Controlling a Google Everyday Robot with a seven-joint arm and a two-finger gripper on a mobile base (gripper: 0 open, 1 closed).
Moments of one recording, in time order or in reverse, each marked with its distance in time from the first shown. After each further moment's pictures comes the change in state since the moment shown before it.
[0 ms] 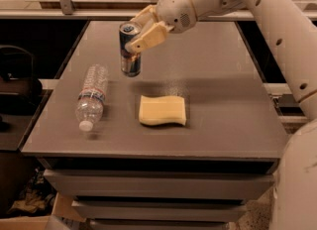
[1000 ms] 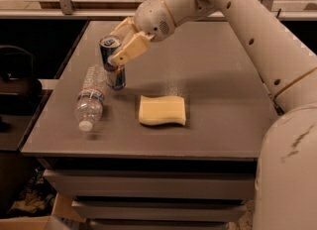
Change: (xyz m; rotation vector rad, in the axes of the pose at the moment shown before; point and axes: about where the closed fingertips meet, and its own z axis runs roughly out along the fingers) arm -0.004 0.020 0.053 -0.158 0.014 -0.005
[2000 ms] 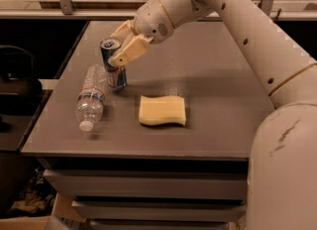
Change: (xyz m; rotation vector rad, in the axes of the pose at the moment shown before) arm 0.013 -0.004 0.005 -0.020 0.033 0.020
